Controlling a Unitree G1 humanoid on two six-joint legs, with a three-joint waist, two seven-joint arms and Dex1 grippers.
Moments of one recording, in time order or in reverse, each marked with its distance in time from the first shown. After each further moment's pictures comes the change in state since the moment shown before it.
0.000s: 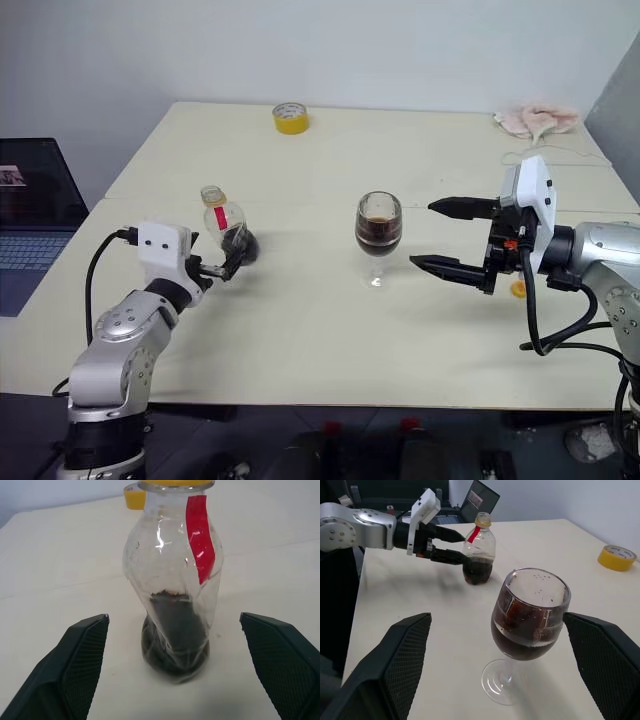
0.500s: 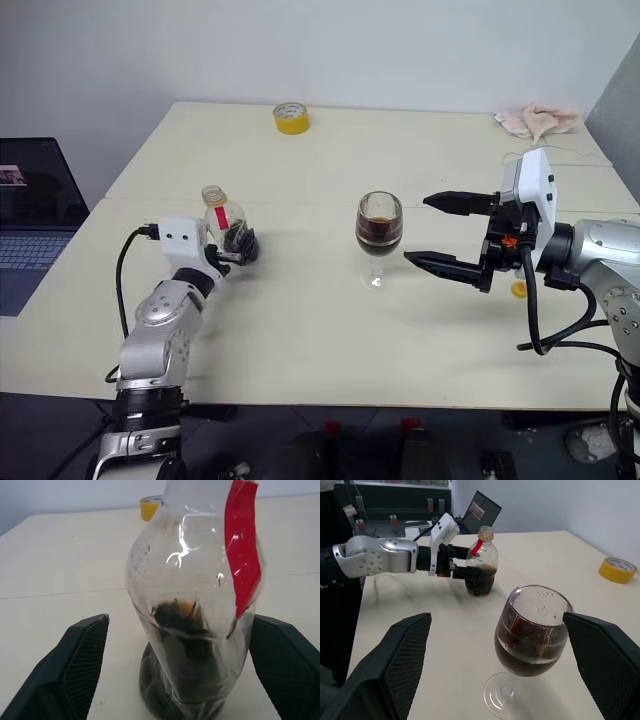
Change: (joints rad) left arm -0.155 -0.149 -0.017 0.290 0.086 -0.231 0.112; right arm -0.019 0.023 0.008 -0.027 0.022 0.011 -0.033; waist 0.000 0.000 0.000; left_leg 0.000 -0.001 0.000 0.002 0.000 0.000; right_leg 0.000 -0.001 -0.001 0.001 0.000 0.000
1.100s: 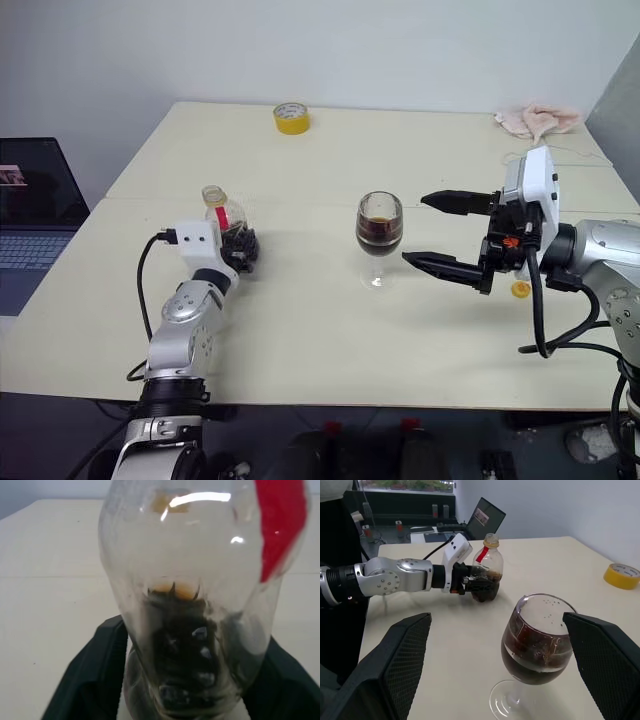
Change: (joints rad) left arm -0.061 -0.093 -0.011 0.200 0.056 -0.147 0.089; right arm 0.004 -0.002 -0.020 -0.023 0.043 0.013 -0.010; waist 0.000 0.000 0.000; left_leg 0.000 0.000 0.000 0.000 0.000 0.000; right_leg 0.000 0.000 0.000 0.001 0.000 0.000
